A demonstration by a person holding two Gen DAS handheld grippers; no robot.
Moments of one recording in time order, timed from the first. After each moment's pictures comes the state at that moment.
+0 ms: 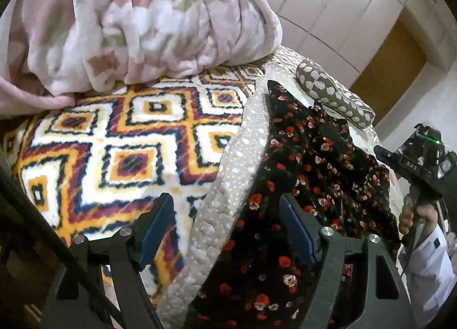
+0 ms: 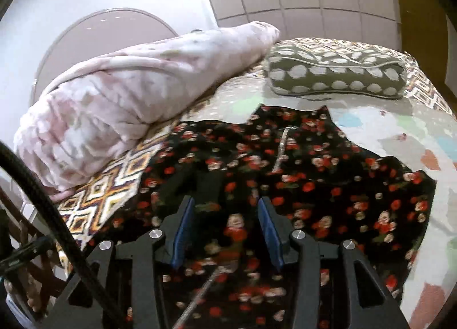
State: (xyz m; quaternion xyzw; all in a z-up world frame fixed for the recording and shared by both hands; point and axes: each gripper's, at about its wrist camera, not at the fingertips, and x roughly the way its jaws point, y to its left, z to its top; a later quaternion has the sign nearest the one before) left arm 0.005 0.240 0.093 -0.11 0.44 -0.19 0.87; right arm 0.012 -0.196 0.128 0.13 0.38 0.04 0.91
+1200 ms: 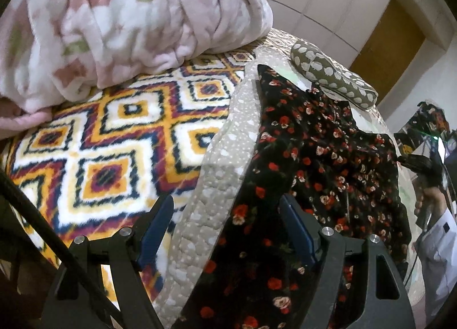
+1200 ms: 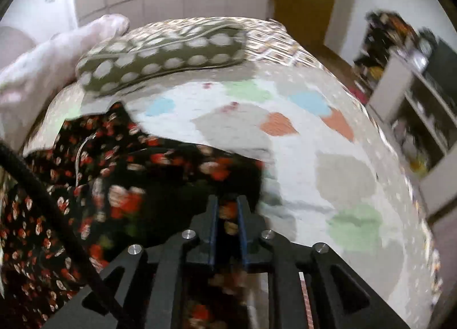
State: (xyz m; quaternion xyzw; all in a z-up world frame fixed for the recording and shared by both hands) left arm 0.031 0.196 0.087 -0.06 0.46 -0.20 0.86; right arm -0.023 -0.356 0.101 0.17 0.42 -0.28 0.85
